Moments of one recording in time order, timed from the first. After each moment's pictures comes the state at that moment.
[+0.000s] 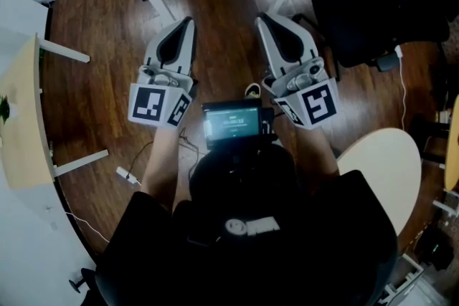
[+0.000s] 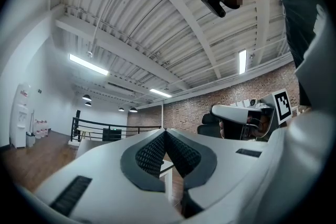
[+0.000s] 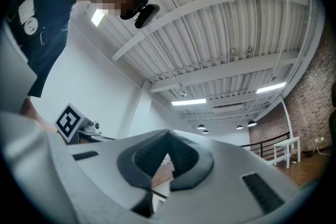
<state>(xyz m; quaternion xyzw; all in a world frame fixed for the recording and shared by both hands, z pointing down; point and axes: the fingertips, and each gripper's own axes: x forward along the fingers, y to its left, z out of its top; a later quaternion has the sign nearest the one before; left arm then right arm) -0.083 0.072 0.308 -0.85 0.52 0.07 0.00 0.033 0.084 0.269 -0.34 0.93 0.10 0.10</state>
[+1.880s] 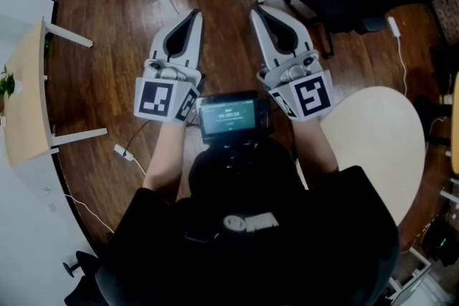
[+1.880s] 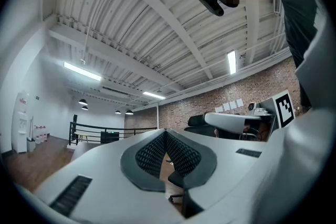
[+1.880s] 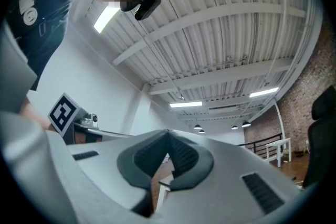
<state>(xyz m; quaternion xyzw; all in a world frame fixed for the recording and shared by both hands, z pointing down) 0.025 0.239 0.279 -0.86 0.51 0.07 0.02 0.119 0.245 0.258 -0.36 0.92 0.11 0.11</state>
